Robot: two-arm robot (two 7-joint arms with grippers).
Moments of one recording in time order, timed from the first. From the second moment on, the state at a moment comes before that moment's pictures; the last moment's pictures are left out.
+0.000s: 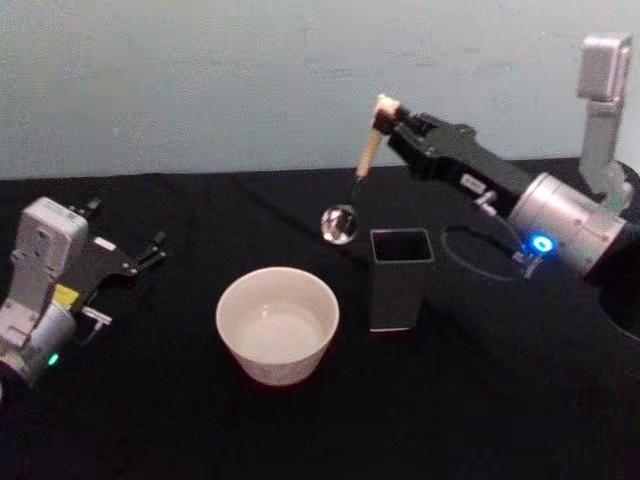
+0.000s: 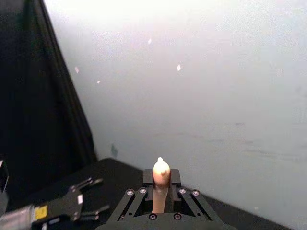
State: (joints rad) left arm -0.20 0.60 0.45 -1.41 -0.25 -0.12 0.03; right arm 0.37 0.45 -0.39 -1.52 0.79 0.10 0.47
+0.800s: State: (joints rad) left arm -0.20 0.60 0.45 -1.41 -0.25 -0.12 0.03; right arm 0.28 0.54 -0.32 -1.59 0.81 0.06 0.43
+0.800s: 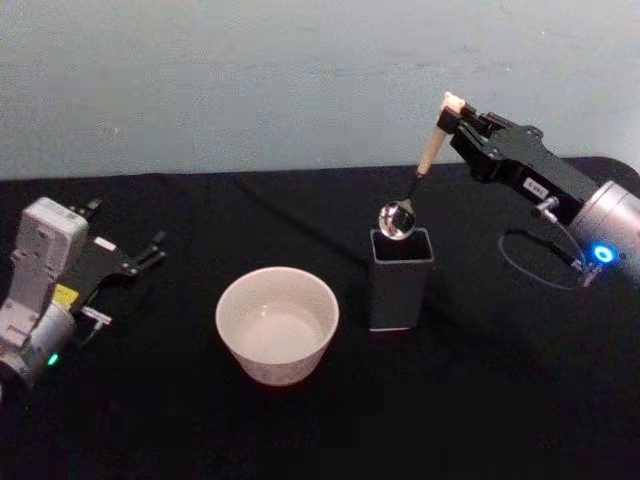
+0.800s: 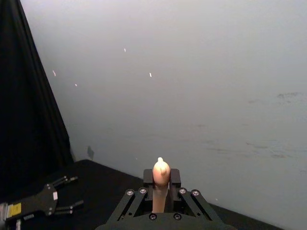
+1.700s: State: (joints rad) left arm -0.20 0.60 0.45 -1.41 -0.25 -0.12 0.03; right arm 0.28 0.52 -0.38 -1.51 0.72 0.09 0.44
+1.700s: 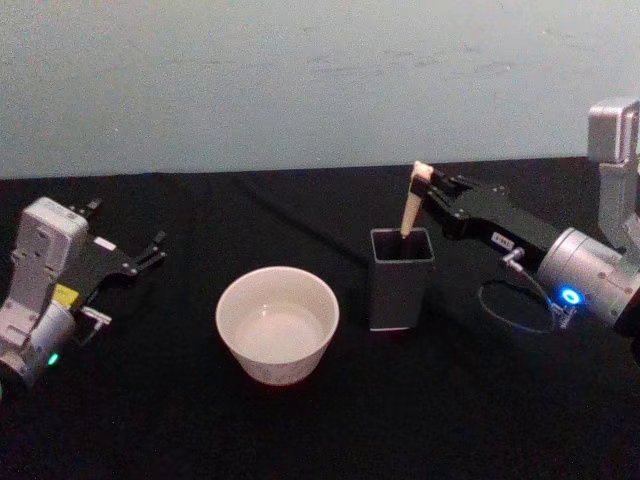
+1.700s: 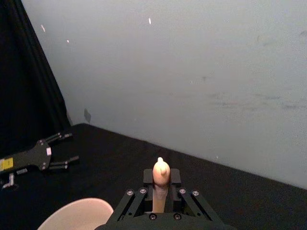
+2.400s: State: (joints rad) left arm -0.20 0.60 0.45 -1.41 -0.25 -0.12 0.03; right arm 0.29 0.50 -0.41 -1.44 0.68 0.13 0.44
